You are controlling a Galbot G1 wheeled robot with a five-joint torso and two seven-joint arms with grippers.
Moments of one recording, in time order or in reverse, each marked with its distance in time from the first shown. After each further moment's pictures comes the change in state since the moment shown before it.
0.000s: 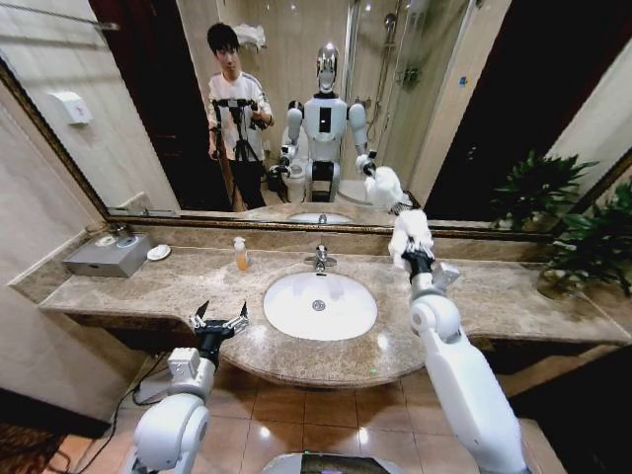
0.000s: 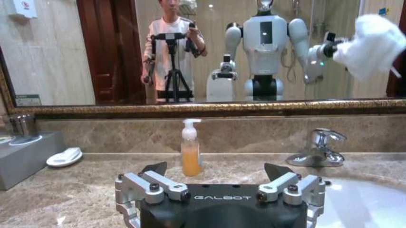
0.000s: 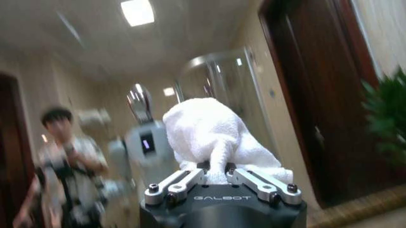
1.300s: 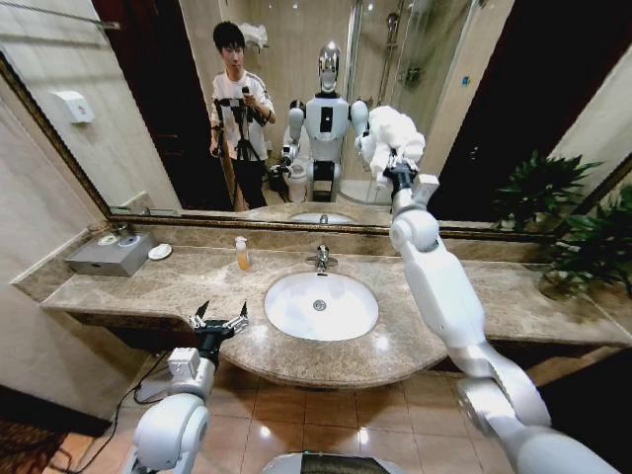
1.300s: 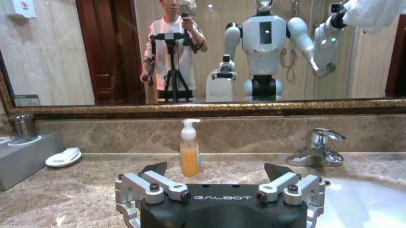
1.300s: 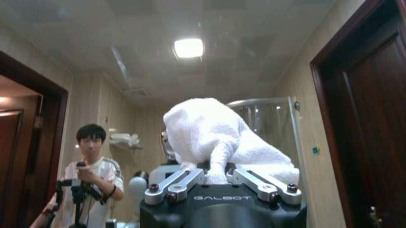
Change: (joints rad) left arm 0.000 0.000 0.000 0.000 0.000 0.000 0.000; right arm 0.454 -0.035 -0.158 -0.322 -0.072 0.005 -0.110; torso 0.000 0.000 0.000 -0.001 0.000
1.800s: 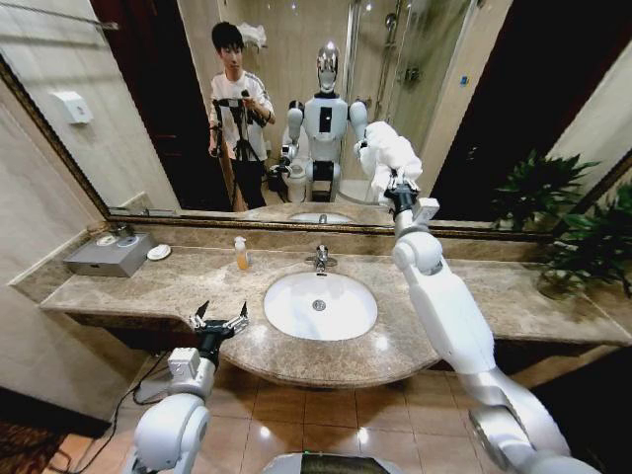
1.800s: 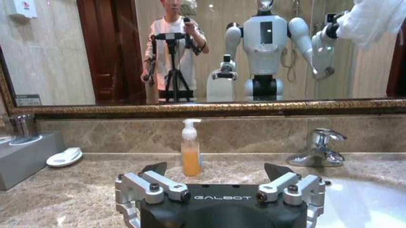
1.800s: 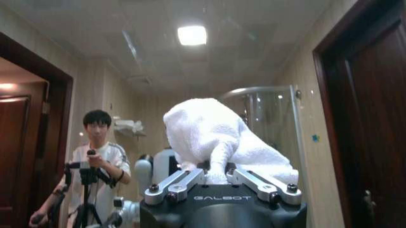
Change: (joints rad) left arm 0.000 0.000 0.000 0.000 0.000 0.000 0.000; right arm -0.154 -0.023 0.020 0.135 -0.008 -0.036 0.024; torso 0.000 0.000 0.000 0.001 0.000
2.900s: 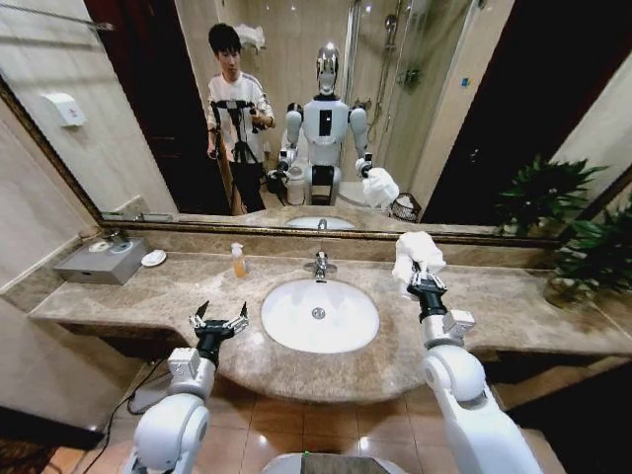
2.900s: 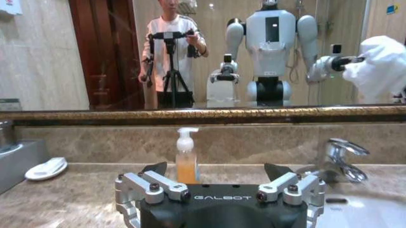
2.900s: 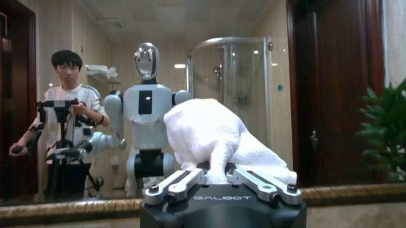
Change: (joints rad) left arm 0.000 0.000 0.000 0.000 0.000 0.000 0.000; right arm -0.730 0.061 0.261 0.376 -0.172 0.055 -0.071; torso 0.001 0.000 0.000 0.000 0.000
